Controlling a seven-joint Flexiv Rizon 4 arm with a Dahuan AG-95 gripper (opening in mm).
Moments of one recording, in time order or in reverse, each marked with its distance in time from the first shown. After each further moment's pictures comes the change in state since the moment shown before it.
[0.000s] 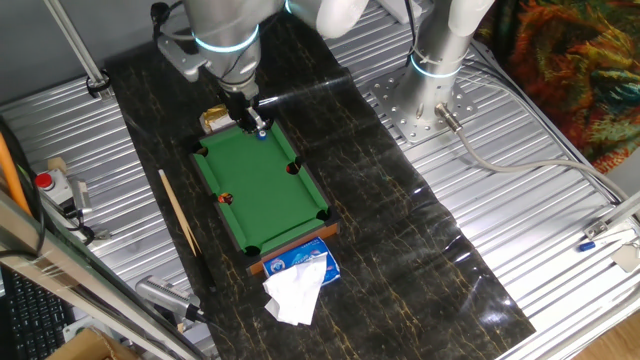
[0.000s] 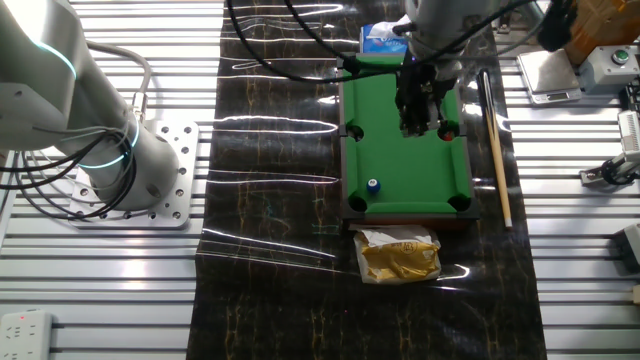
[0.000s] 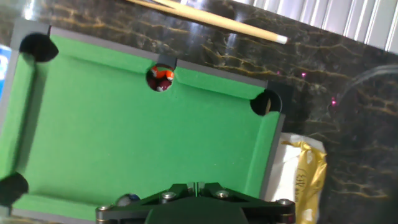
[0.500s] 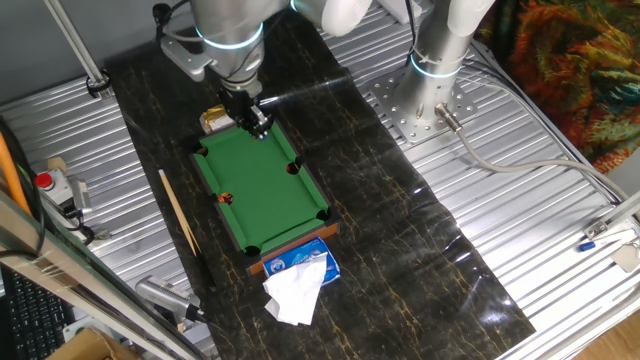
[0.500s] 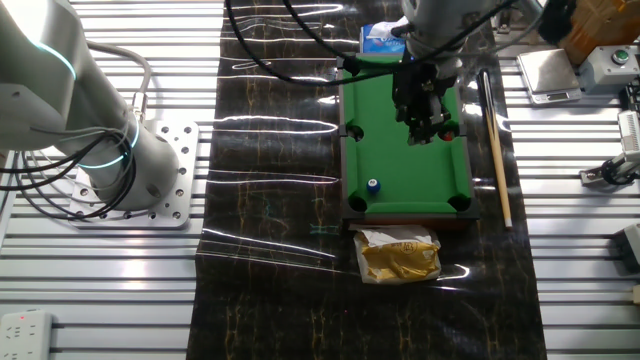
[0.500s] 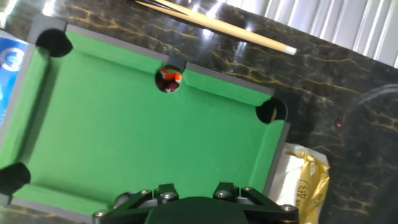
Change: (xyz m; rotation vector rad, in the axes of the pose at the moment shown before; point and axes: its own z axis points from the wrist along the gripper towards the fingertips) arm 0.000 0.000 0.001 0.046 0.015 -0.033
